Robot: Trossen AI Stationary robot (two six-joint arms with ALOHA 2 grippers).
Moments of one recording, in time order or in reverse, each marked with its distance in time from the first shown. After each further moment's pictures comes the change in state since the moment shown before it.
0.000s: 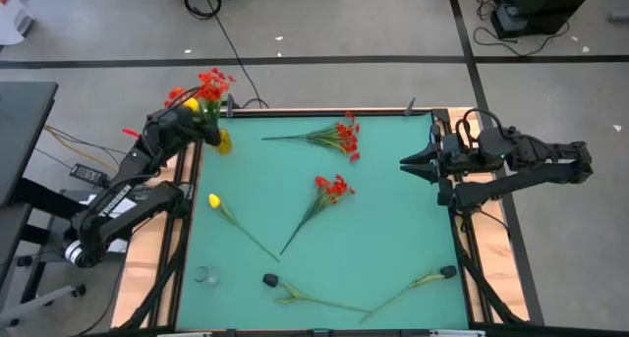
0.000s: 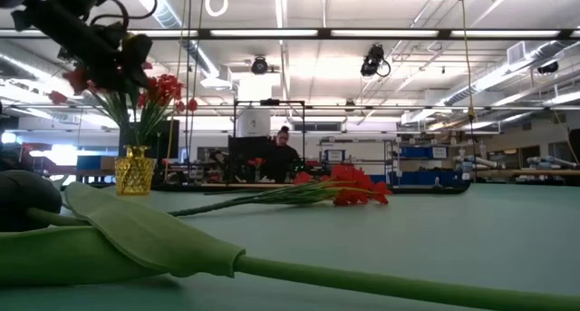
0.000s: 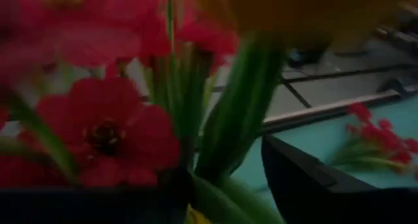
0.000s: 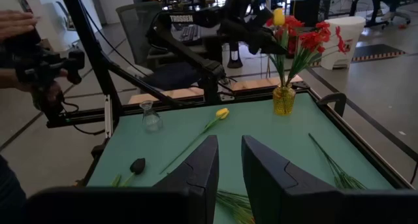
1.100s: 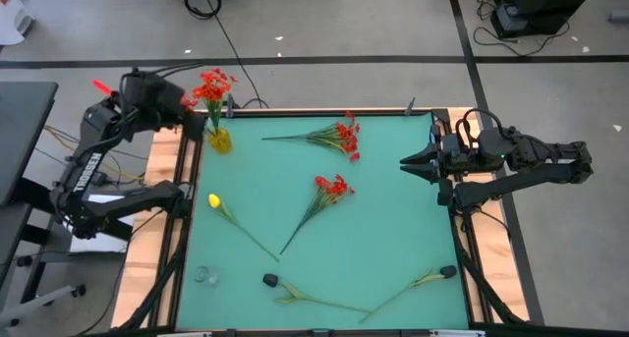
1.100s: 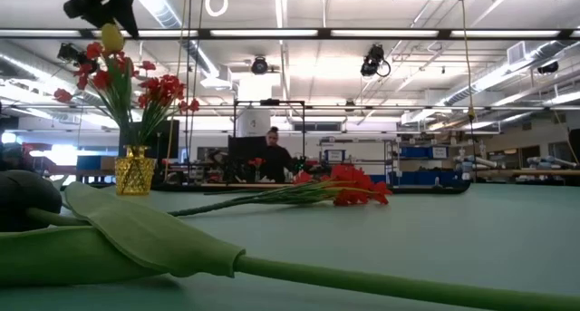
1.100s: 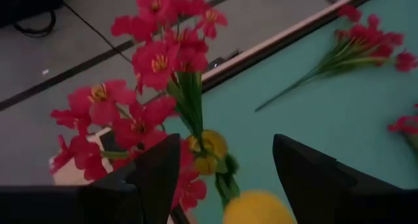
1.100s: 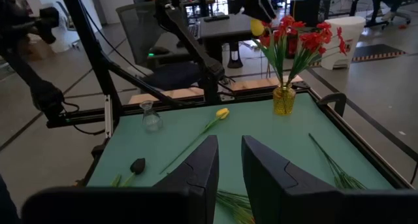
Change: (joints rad) left arm -0.053 0.358 0.804 -0.846 -0.003 0.194; right arm 0.000 0.000 0.000 0.000 0.000 0.000
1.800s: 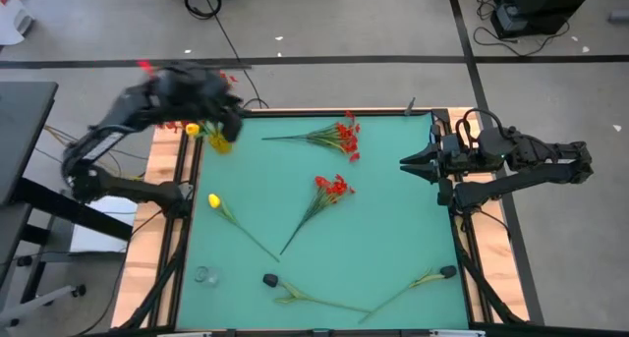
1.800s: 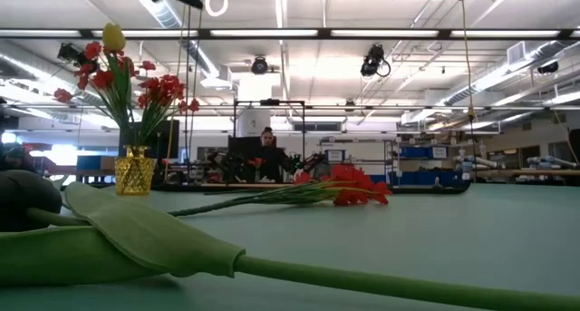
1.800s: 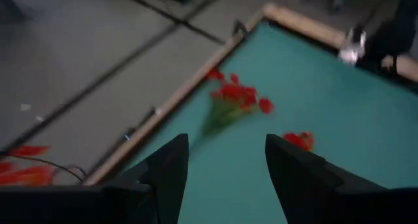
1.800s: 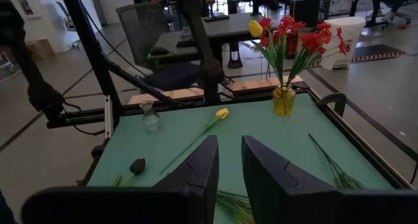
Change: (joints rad) left arm -0.451 0.281 0.229 0.212 0.015 -0.091; right arm 0.000 0.000 0.000 0.001 0.000 0.000
